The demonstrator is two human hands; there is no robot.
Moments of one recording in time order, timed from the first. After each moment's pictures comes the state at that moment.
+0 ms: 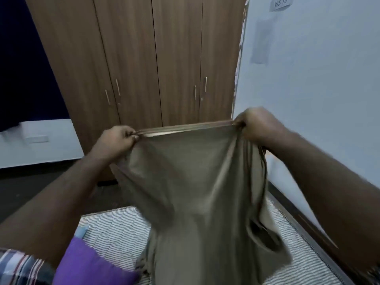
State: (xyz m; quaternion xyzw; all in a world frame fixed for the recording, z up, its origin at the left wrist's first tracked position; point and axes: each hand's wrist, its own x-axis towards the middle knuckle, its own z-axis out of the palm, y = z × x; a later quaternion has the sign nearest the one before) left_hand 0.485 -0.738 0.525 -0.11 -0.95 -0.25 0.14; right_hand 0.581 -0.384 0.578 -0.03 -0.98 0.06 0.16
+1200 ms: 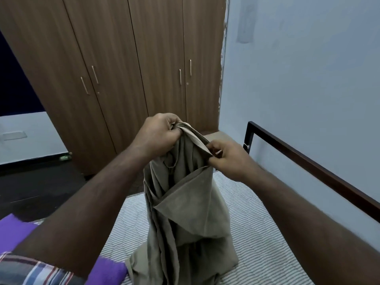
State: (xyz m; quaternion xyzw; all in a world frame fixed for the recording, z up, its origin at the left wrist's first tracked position) left_hand 0.533 -0.594 0.521 -0.28 -0.88 -0.35 0.15; right_hand 0.615 -0.392 0.466 0.01 -0.92 0.36 0.13
